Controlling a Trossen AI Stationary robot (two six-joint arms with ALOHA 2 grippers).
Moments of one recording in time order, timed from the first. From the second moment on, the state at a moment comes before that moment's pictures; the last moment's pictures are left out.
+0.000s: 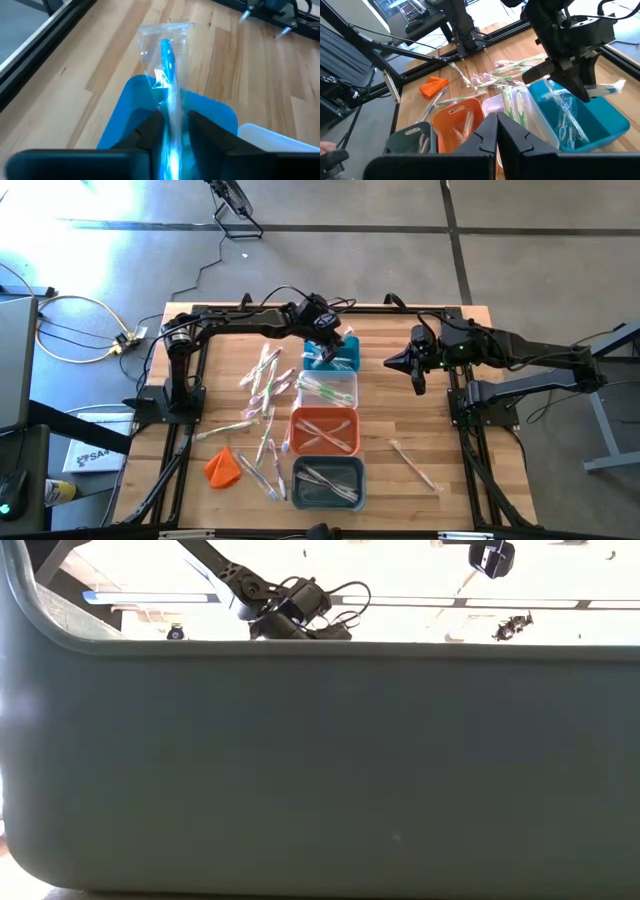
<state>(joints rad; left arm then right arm) 0.43 1.90 1.39 -0.11 0.24 -0.05 -0.09 0.90 1.00 -0.52 -0.04 0.39</state>
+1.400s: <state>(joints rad) 0.43 1.62 1.35 -0.37 0.28 0.02 -0.09 0.90 1.00 -0.52 -0.02 0.39</state>
